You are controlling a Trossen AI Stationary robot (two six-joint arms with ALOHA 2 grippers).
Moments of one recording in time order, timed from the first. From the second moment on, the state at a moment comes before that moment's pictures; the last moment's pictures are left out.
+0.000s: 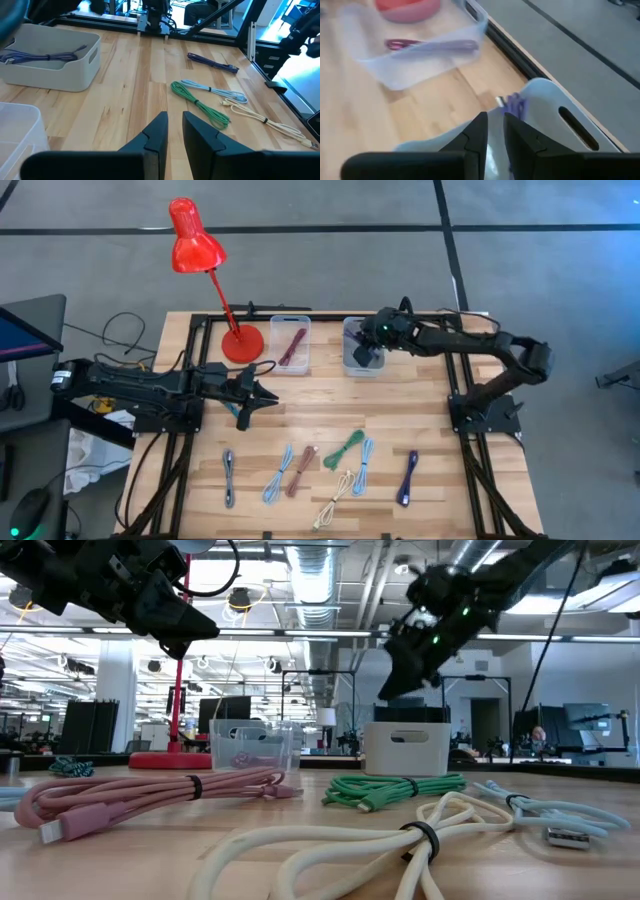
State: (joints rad) left arm 0.01 0.68 0.33 0.20 0.10 -0.07; right arm -0.48 1.47 0.84 0.00 0.08 -0.01
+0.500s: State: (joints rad) left arm 0.01 0.68 0.33 0.20 0.10 -0.07; right arm -0.28 1.27 0.84 -0.13 0.08 0.05
